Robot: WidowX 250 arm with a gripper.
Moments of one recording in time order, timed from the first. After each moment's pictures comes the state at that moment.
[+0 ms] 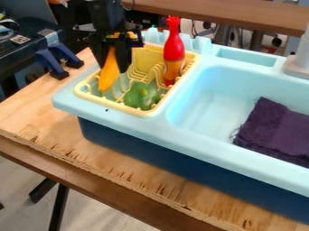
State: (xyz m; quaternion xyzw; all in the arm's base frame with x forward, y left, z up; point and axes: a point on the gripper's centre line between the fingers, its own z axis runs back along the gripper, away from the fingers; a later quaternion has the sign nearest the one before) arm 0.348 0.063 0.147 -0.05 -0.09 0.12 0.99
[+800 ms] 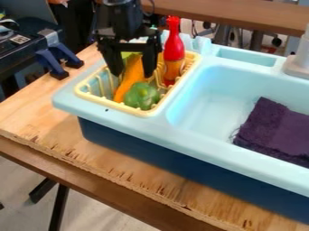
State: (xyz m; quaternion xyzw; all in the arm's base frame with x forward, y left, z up) arm 0.355 0.033 0.147 -0.05 -0.09 0.10 0.99
